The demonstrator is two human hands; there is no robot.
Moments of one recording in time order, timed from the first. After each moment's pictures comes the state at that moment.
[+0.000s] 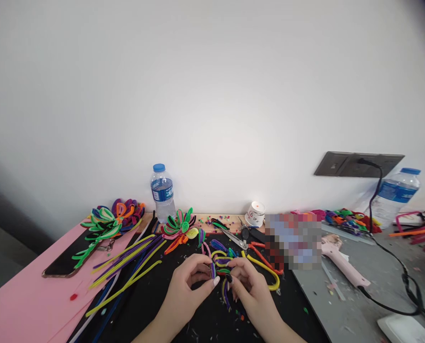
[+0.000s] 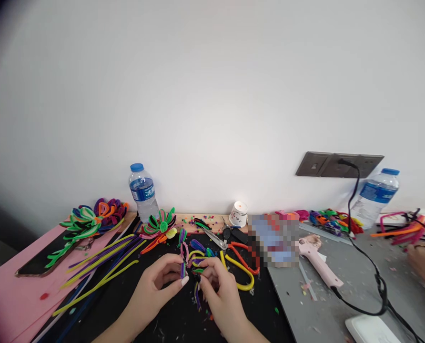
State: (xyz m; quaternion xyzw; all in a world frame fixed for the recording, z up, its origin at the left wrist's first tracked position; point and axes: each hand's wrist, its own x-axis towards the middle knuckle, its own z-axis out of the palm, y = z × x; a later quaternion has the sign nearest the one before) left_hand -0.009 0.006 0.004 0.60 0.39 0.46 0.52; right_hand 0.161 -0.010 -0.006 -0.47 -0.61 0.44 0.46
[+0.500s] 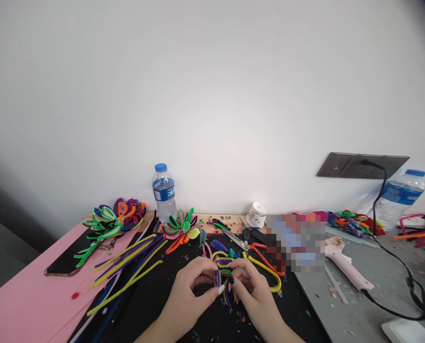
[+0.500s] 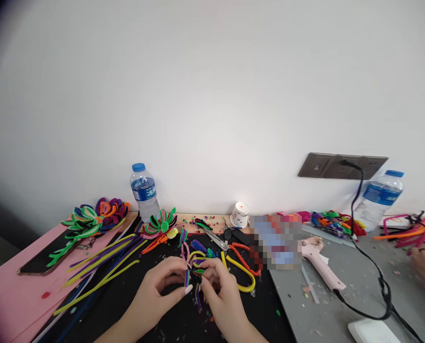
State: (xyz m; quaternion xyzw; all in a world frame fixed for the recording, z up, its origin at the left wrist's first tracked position) left_hand -0.007 0.003 0.012 0.65 0.37 0.45 0.49; right_hand 0.161 -0.010 -0.006 -0.46 -0.60 0.46 0.47
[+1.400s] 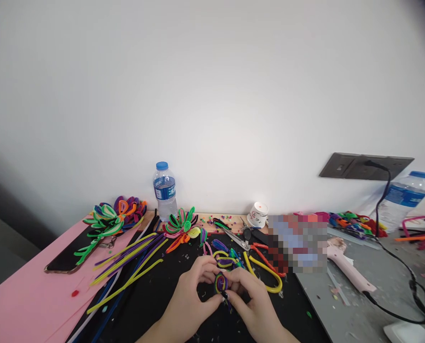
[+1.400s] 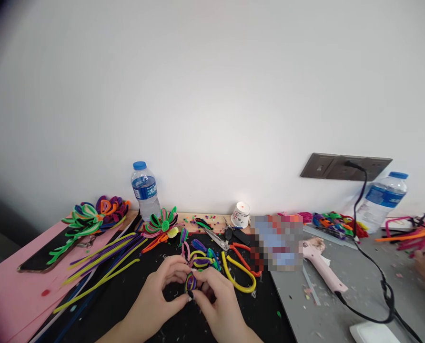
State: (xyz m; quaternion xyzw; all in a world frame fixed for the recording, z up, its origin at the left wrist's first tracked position) left_hand -0.006 -0.003 0.005 0.68 0.41 0.41 0.45; right_hand 0.161 -0.015 -0.005 -0.46 -0.72 0.33 0.41
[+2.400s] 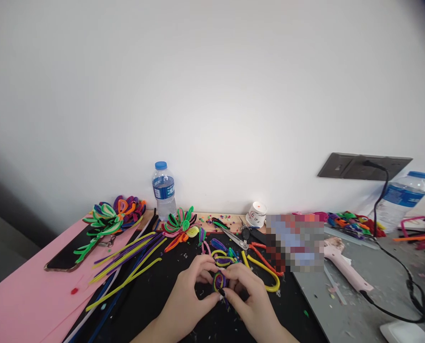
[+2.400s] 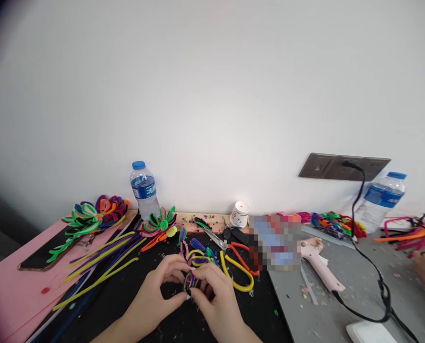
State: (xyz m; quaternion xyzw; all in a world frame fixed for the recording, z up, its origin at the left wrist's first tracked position) left_hand -0.004 -0.002 0.011 0.67 0.42 0.41 0.45; right_hand 0.162 -0.013 -0.002 -0.44 -0.71 0.34 0.44
